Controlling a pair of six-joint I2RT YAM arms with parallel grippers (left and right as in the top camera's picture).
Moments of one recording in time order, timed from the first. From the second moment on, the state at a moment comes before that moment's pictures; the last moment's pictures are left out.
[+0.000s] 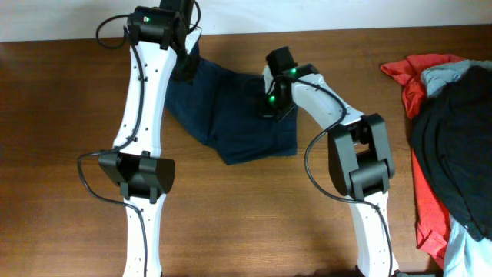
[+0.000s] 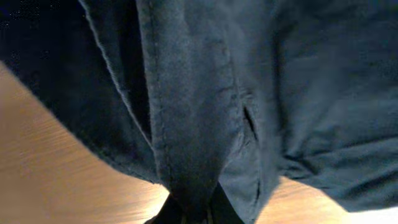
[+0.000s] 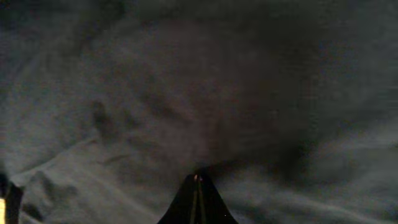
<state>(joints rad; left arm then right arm) -0.23 2.43 2.78 -1.63 -0.16 0.18 0.33 2.39 1.91 -0.83 -0.32 0.28</state>
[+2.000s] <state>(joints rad) -0.47 2.50 2.78 -1.59 0.10 0.15 0.15 2.39 2.15 -1.00 -0.12 0.23</state>
